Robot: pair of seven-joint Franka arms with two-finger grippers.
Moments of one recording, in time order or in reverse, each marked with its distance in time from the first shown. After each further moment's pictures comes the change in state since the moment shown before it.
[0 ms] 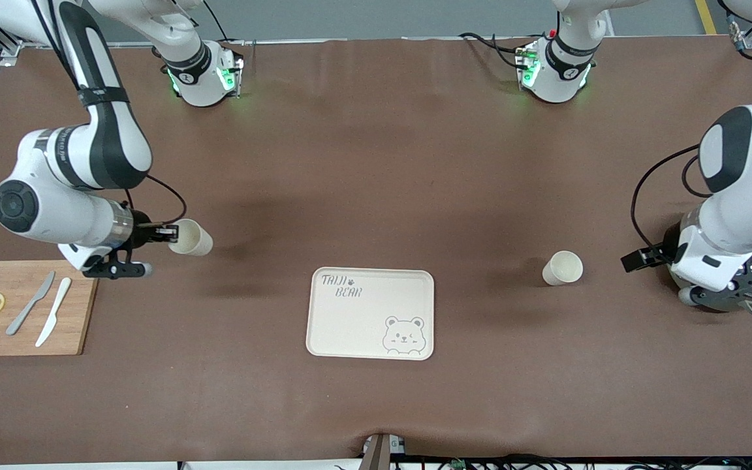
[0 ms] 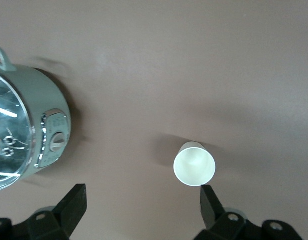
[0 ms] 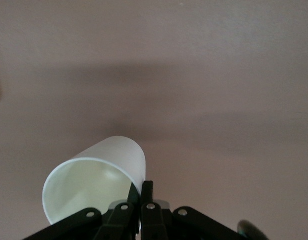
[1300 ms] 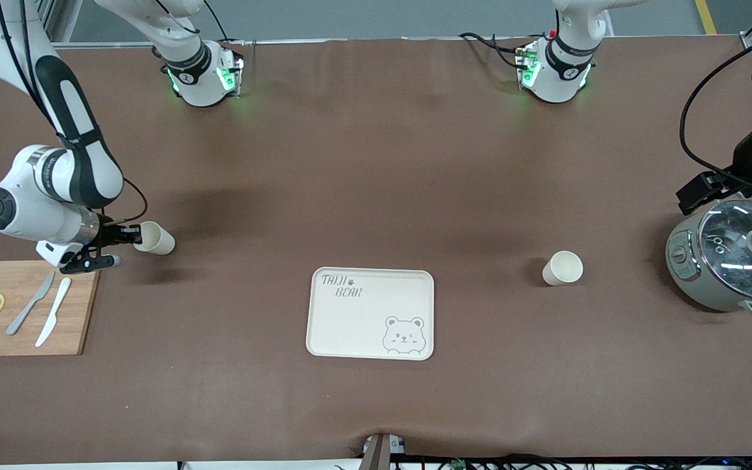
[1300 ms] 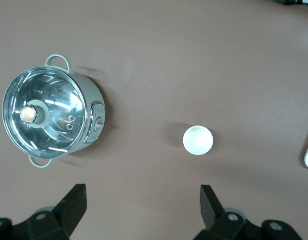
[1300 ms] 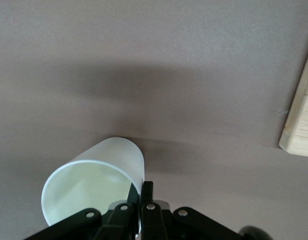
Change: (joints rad) left arm 0.012 -0.214 -0.006 0.077 -0.031 -0.205 0.068; right arm -0.223 0.114 0.007 -0.166 -0.053 0.299 -0.324
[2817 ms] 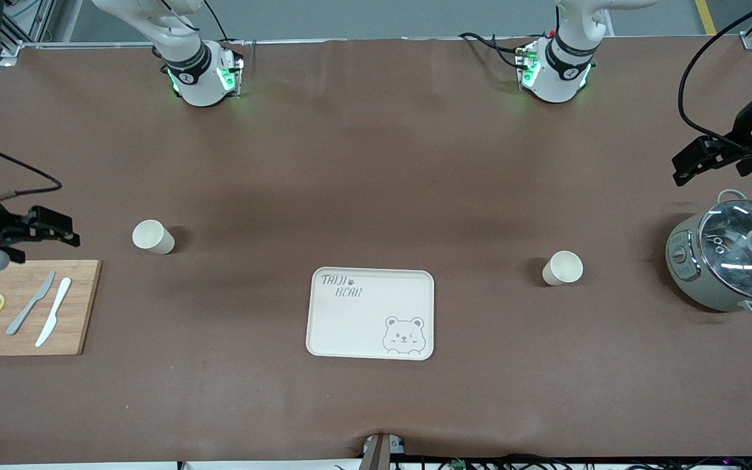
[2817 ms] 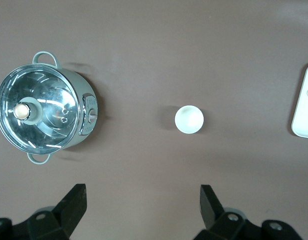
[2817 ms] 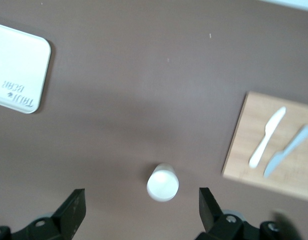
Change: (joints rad) left arm -0.203 -0.084 0.204 -0.045 -0.056 -0.042 0.099; right arm 0.105 -0.083 0.040 0.819 -0.005 -0.742 0.117
